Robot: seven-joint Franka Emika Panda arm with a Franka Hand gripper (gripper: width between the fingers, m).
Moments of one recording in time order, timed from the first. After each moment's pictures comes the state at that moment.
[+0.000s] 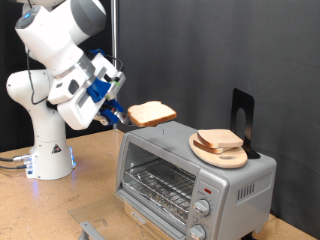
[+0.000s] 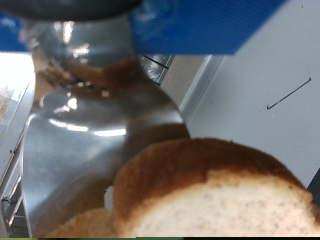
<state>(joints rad) -0.17 -0.38 -0.08 -2.48 0.69 1.98 -0.23</state>
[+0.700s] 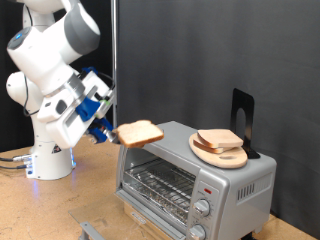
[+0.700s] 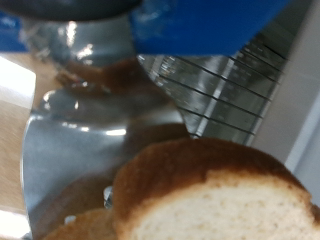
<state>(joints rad) -0.19 -0.33 -0.11 -2.60 0.71 2.12 -0.33</state>
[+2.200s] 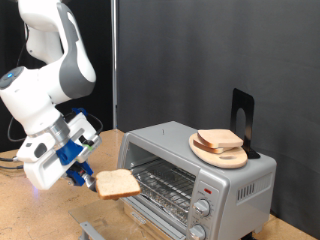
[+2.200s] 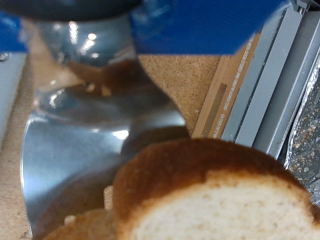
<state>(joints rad) -0.20 -0.11 -0.11 -2.61 0.69 2.36 -0.37</state>
